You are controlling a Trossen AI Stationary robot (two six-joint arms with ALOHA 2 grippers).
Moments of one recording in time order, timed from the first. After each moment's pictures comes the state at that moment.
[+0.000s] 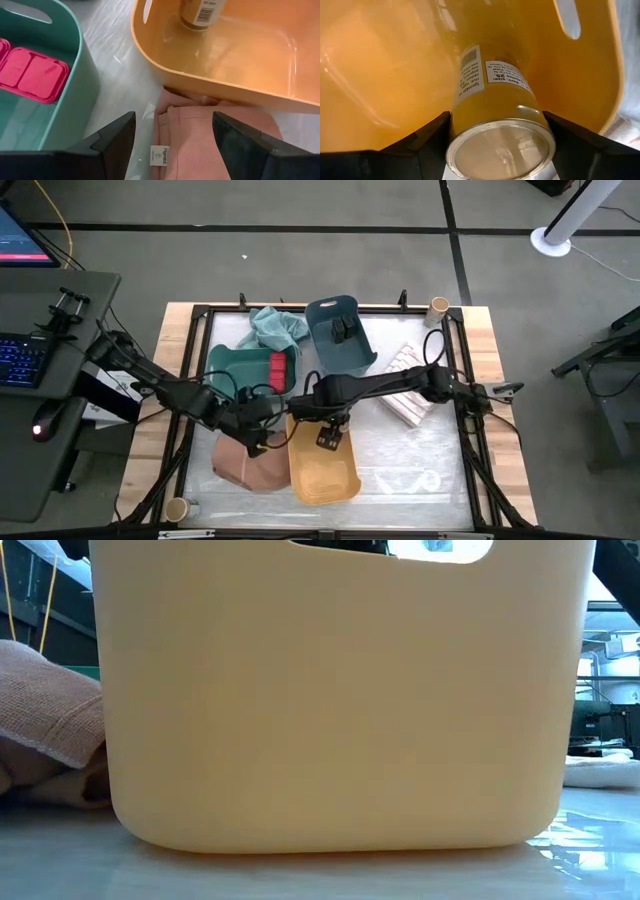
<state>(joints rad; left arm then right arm) -0.48 1.33 1.02 -0.79 -0.38 -0.76 0.17 2.31 2.29 -1.57 -0.08 0.48</state>
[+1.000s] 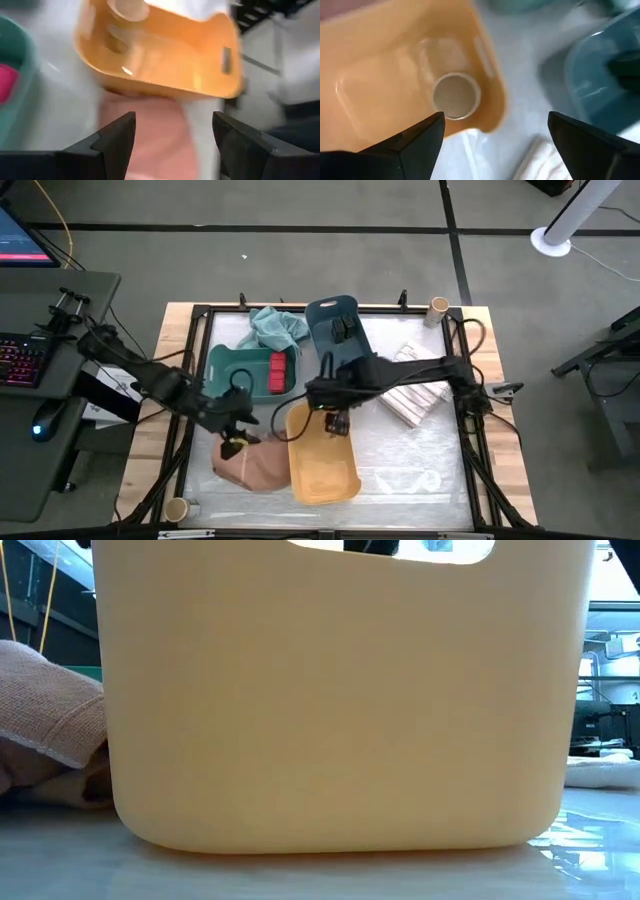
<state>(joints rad) -0.53 1.14 1.11 -0.82 -0.21 -0.79 0.18 2.12 2.32 -1.55 0.18 0.37</state>
